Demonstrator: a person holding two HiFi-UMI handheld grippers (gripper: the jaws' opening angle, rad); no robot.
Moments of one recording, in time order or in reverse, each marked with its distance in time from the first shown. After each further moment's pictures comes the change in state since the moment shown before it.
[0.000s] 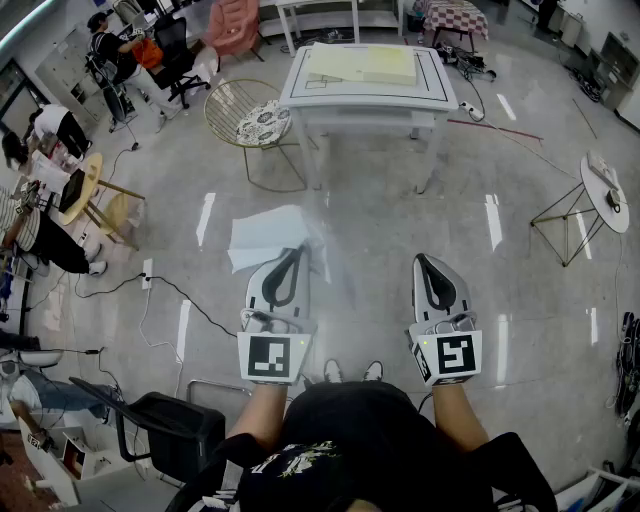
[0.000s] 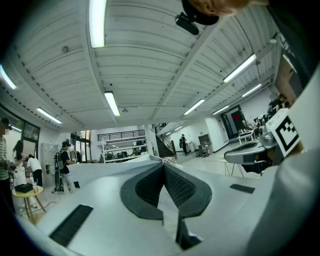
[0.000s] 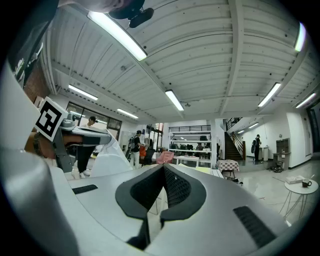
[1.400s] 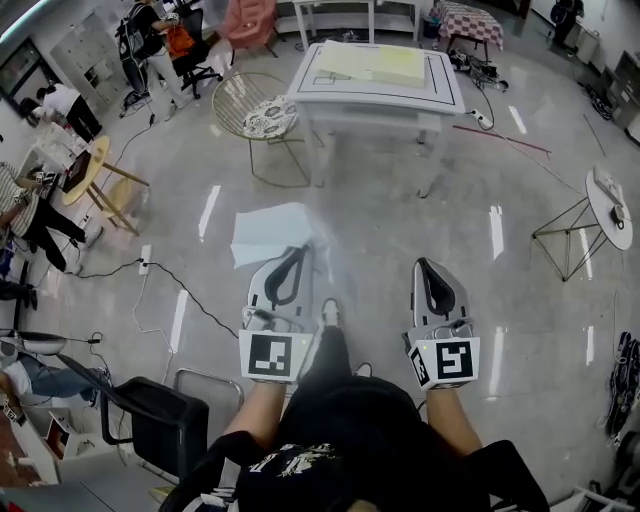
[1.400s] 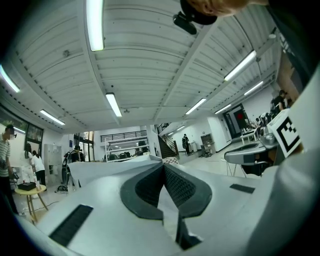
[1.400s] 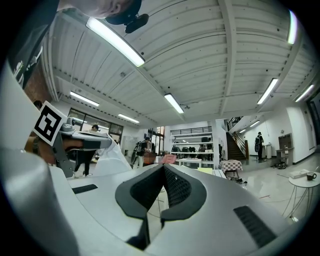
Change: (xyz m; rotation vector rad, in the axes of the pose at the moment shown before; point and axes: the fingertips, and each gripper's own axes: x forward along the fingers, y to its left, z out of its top) left arm -0.002 -0.028 -0.013 0.013 -0.015 0.035; right arm -0.016 -0.014 -0.019 0.038 -0.053 0.024
